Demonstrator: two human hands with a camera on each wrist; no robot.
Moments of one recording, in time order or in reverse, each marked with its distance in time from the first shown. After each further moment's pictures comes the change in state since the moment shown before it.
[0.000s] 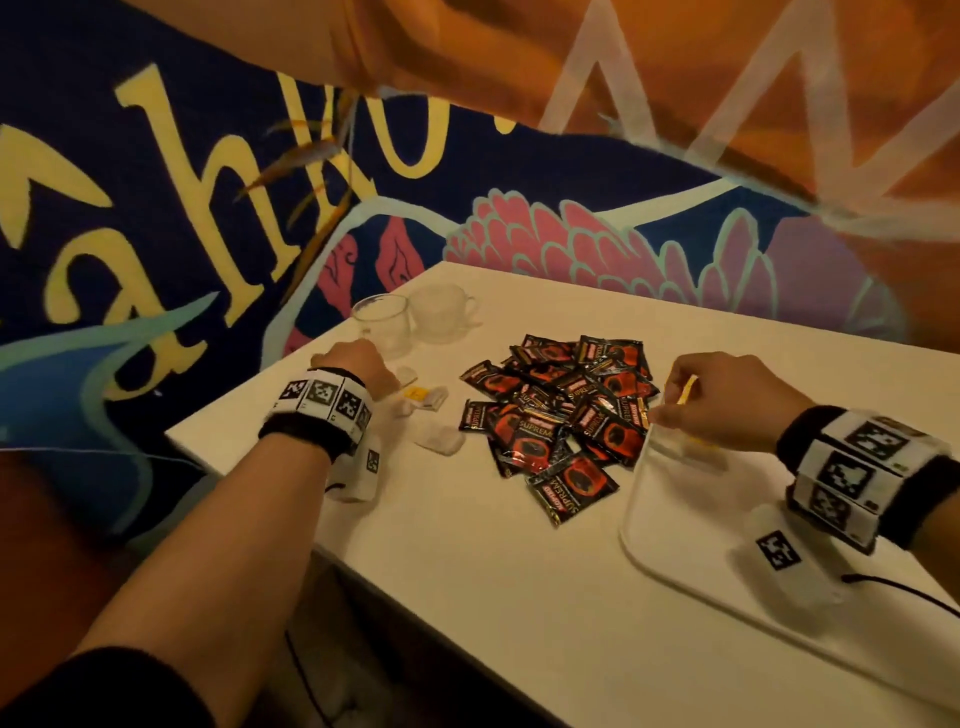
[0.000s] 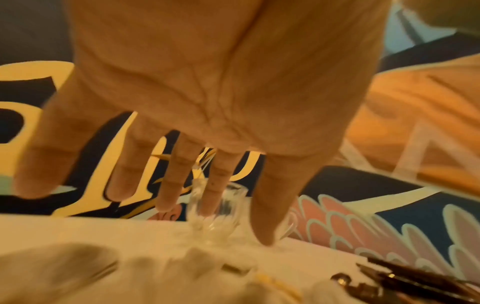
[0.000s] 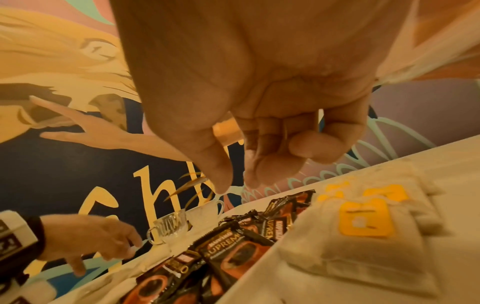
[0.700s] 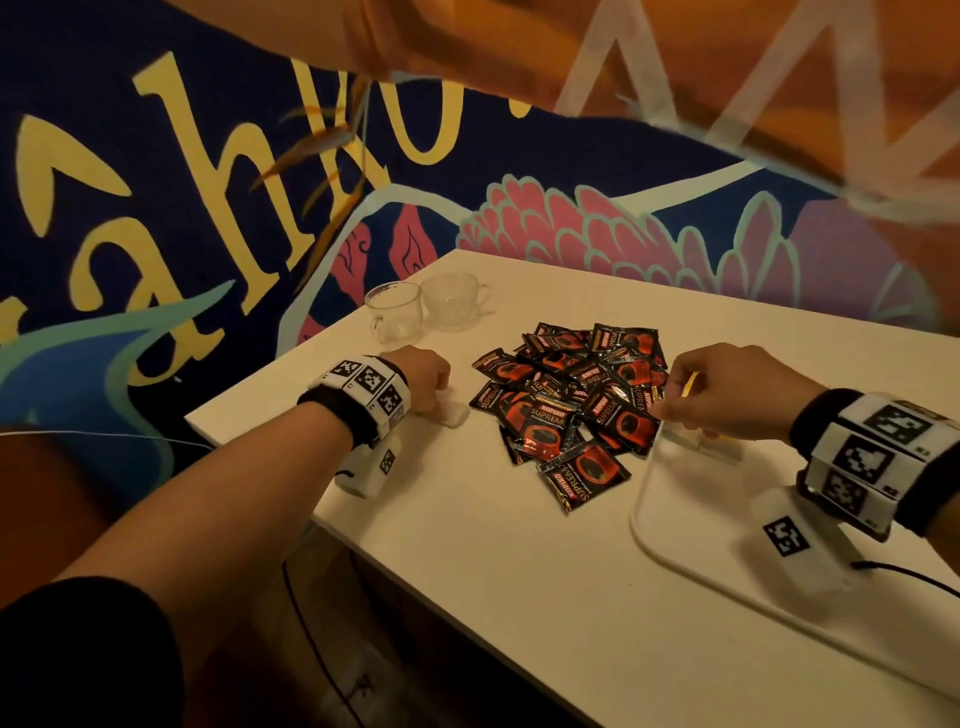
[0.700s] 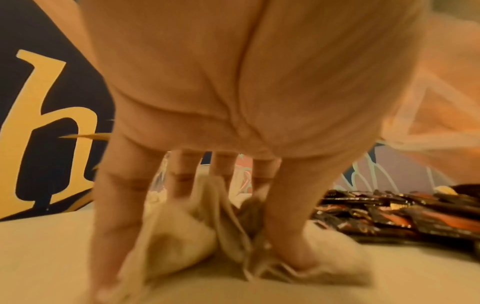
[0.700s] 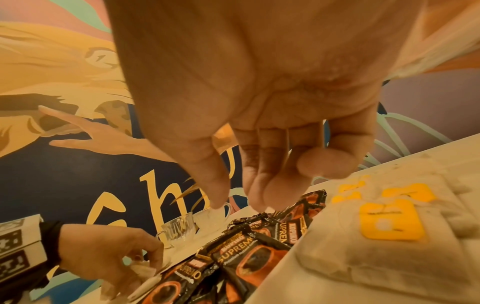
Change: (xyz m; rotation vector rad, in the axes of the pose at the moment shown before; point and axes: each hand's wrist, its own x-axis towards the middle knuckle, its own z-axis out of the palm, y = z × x) left_hand -0.027 0.028 0.006 0.274 -0.157 0.390; right_hand -0.007 -0.013 -0.001 -0.008 -0.093 -0.050
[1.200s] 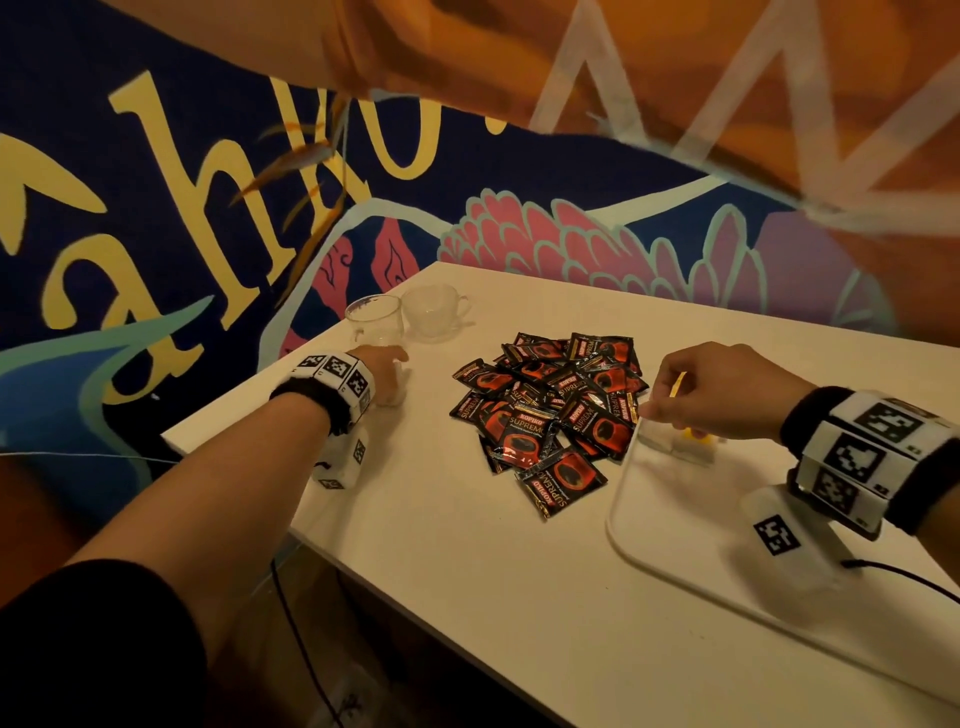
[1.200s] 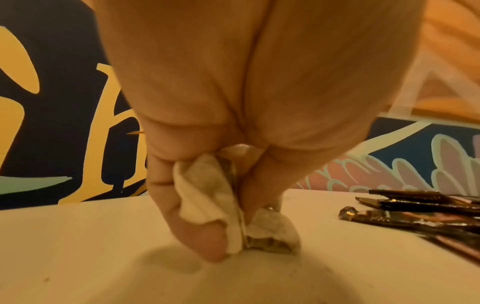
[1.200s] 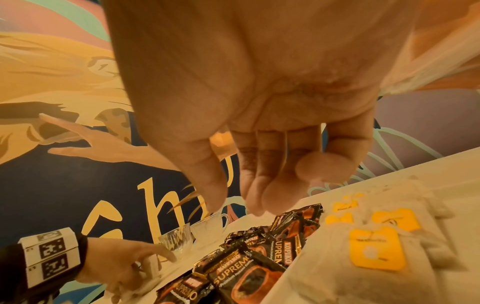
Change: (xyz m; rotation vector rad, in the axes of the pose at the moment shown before) left_hand 0.014 -0.020 -0.007 -0.144 0.029 -0.179; right_hand -0.010 0.006 -0.013 0.029 0.004 0.012
